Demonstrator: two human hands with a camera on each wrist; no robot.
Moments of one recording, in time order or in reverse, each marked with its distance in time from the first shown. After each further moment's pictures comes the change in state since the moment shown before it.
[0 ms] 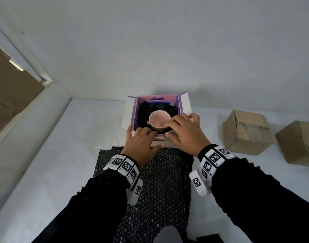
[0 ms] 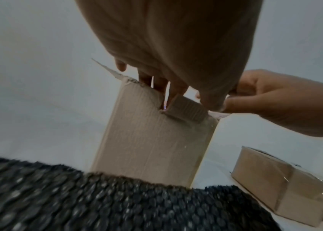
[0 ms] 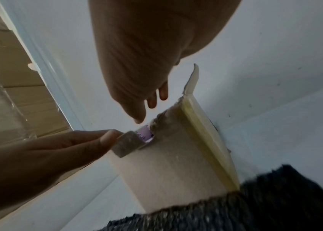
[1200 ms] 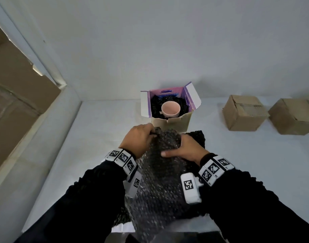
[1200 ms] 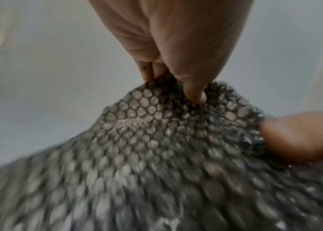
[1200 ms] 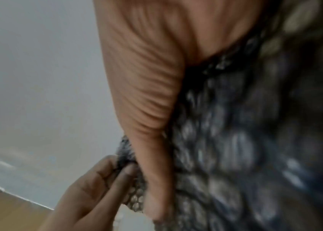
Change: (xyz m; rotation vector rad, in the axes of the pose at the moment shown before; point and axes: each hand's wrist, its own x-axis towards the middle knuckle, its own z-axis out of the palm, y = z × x) left_hand -0.074 -0.062 -0.044 -0.330 0.109 0.164; right_hand -0.048 -0.139 -0.005 0.984 -0.231 0.672
